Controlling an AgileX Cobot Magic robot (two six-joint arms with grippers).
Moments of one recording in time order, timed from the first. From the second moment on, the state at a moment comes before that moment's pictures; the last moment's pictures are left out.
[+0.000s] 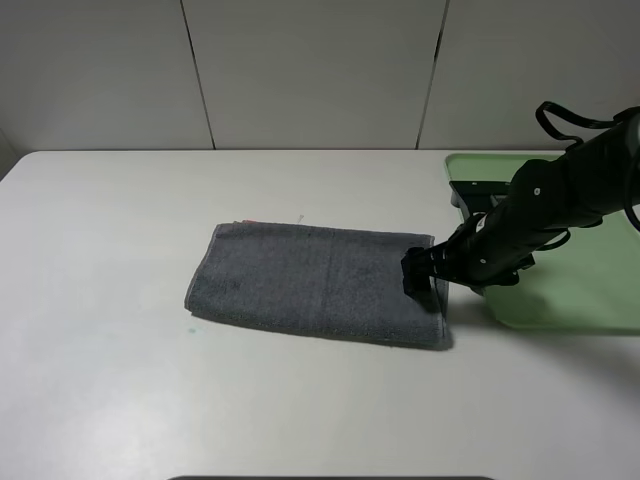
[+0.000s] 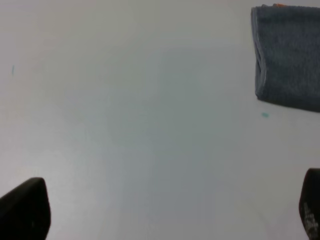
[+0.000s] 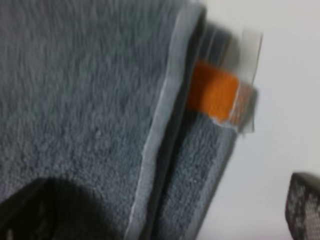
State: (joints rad) left arm -0.02 0.03 -0.51 0.03 1.12 -0.08; right arm 0.35 1.88 -0.76 0.20 0.14 0.09
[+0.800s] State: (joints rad) left arm -0.02 0.03 -0.51 0.03 1.12 -0.08; right arm 0.34 1.92 -0.78 0.28 0.13 0.16
